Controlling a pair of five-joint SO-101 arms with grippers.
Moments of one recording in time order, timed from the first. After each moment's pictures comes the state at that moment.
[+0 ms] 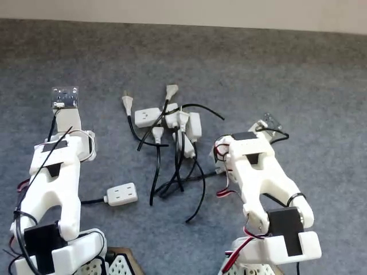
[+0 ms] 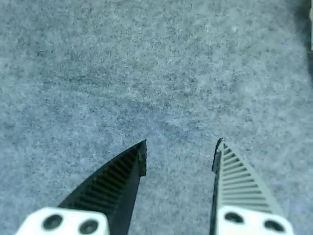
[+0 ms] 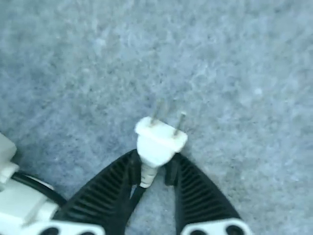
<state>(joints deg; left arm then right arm) -22.4 -14.2 52.6 27.8 -3.6 -12.8 -3.6 42.0 50.8 -51.8</state>
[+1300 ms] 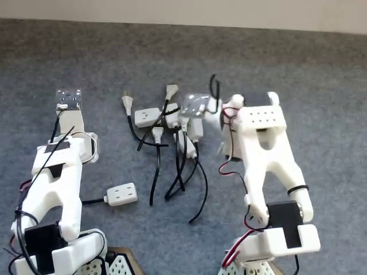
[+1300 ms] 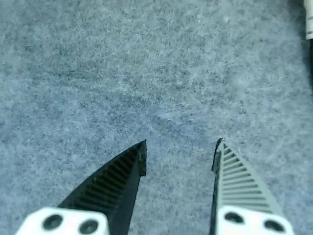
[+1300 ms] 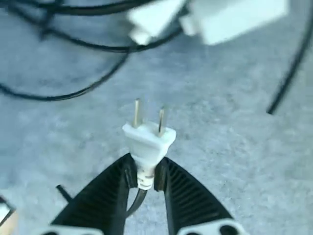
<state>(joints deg) -21.3 -14.2 53.7 27.8 -3.6 -11.8 -1.8 10.0 84.4 71.0</state>
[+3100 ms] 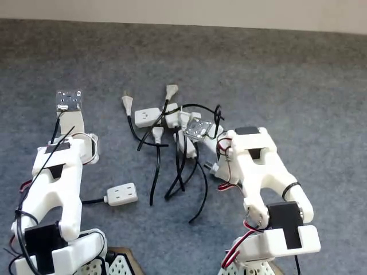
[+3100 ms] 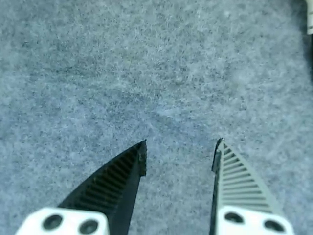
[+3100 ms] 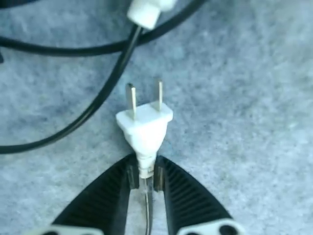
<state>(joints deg) -21.3 -14.2 54.2 27.8 -3.6 -11.2 -1.8 38.7 57.5 56.4</state>
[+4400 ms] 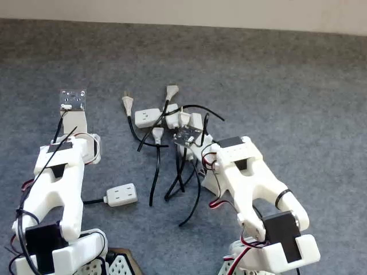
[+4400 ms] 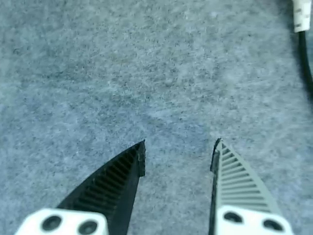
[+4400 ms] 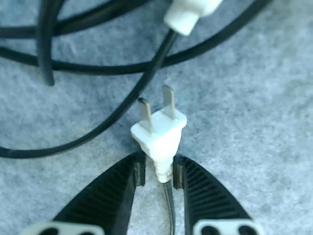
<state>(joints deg) -20.4 -14.2 54.2 27.8 -5.8 -21.2 -2.4 44.7 56.8 41.1</state>
